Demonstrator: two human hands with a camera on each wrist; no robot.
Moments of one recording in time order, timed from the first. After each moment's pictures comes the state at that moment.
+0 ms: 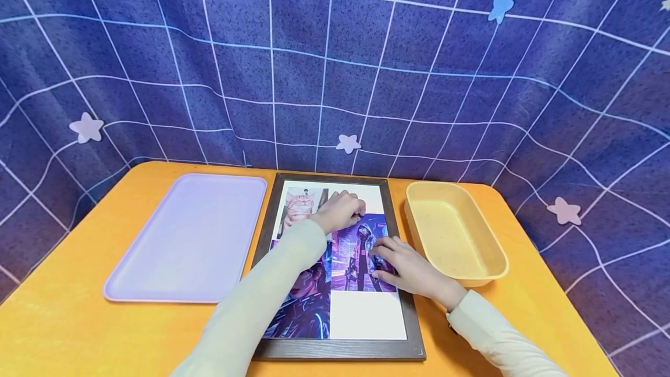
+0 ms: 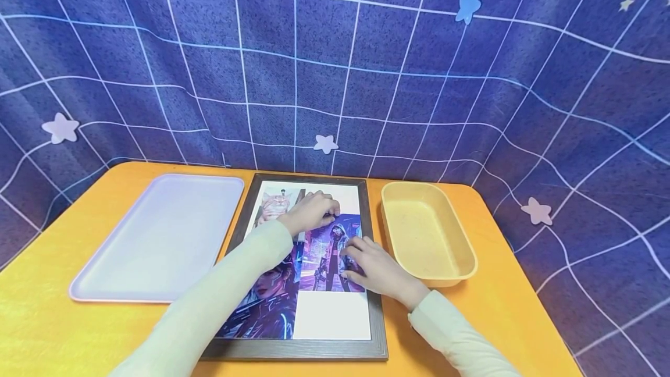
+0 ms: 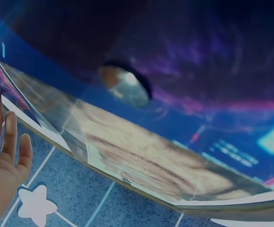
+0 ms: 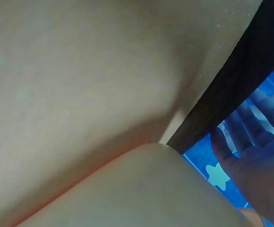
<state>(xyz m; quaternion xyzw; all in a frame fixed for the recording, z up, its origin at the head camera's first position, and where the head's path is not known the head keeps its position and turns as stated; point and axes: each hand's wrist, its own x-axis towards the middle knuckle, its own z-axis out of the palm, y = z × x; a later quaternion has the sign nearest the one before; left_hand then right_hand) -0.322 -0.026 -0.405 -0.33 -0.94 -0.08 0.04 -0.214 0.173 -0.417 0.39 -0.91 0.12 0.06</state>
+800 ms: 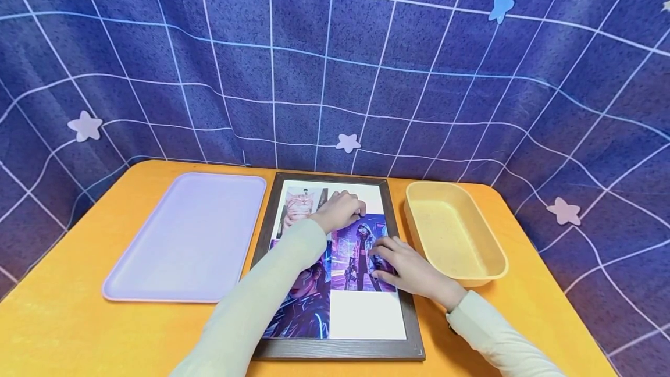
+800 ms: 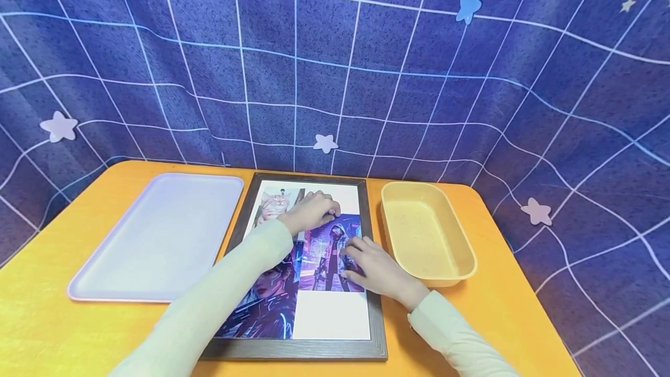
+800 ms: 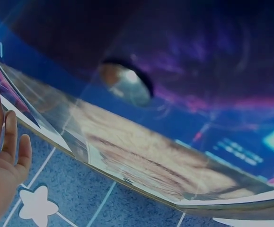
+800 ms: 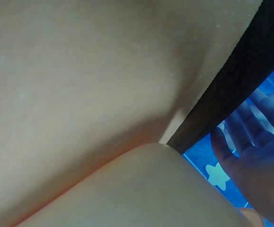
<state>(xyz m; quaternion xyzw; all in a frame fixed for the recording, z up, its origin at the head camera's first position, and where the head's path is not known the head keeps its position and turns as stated) -0.323 -0.025 -0.407 -0.33 -0.94 -0.07 0.03 -0.215 0.173 -0.418 0.40 -0.91 0.12 0.06</state>
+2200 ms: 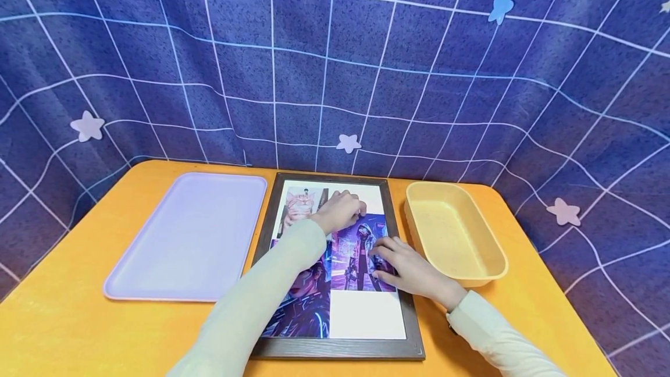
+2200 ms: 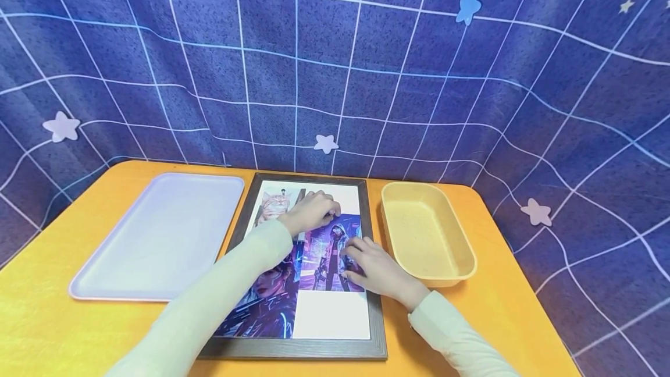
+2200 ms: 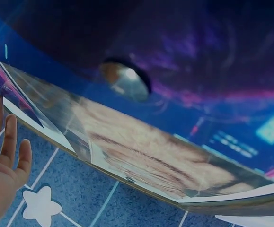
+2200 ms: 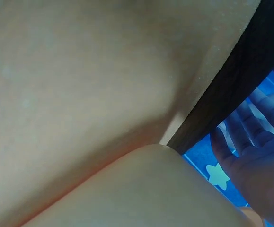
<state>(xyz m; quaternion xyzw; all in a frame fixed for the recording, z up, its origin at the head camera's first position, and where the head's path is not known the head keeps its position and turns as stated) -0.317 -0.024 -0.401 -0.33 -0.94 -0.06 0.03 -0.213 0.173 -0.416 0.38 -0.91 0.12 0.05</state>
